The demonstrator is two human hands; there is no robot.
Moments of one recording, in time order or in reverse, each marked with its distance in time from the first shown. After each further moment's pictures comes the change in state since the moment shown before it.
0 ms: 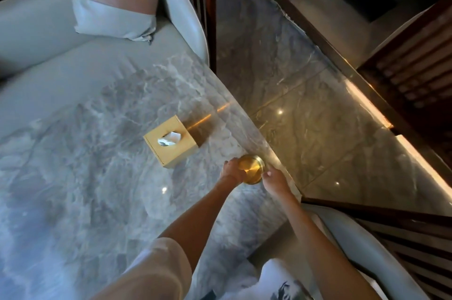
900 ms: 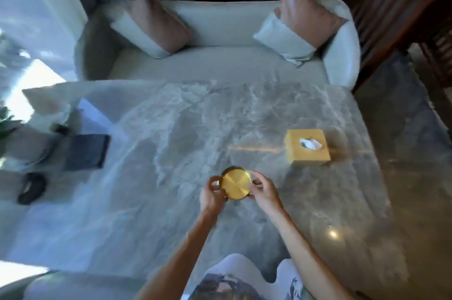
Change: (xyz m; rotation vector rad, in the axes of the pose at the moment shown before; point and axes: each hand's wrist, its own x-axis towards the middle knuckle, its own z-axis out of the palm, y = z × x) left_hand -0.203 -0.322 -0.118 -1.243 0.712 -0.155; right_hand -0.171 -0.136 0.268 0.035 -0.474 -0.510
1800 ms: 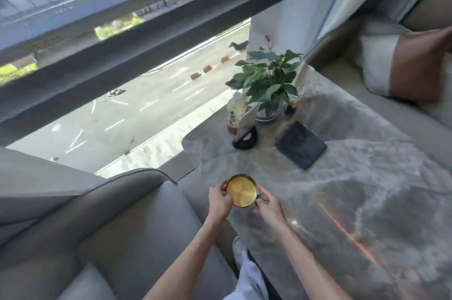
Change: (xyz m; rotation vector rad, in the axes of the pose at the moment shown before) left_hand 0.070 -0.146 -0.560 -0.163 0.626 -0.027; right_hand -0.116 -0.101 0.576 -0.377 -0.601 0.102
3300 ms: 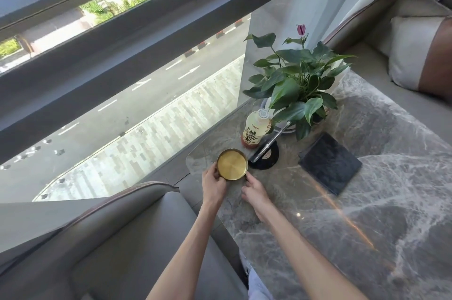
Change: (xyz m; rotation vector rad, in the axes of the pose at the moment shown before) left_hand 0.157 0.024 -0.045 -0.045 0.006 0.015; right_hand 0.130 -0.072 0.108 -0.033 -0.118 0.083
